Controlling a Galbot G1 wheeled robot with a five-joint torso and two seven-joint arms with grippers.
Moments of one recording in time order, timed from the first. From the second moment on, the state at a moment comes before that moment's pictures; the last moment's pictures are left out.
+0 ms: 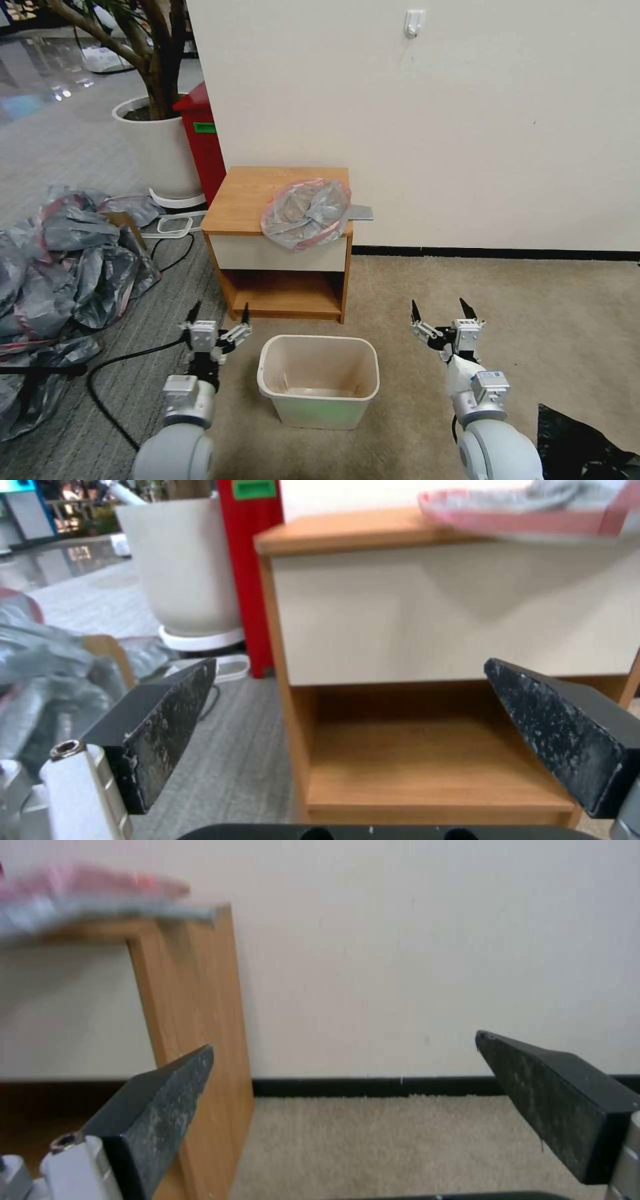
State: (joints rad) left arm 1.66 -1.45 -0.60 -2.18 -0.07 0.07 -0.03; right arm -1.62 1.53 0.54 2.11 0.02 -0.01 0.03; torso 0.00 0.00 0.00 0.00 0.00
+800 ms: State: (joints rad) left arm 1.91 -1.28 -0.73 -2.51 -0.29 0.27 -0.12; right arm -1.77 1.55 0.49 2.32 0.09 -0.06 0.13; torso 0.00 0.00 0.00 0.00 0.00
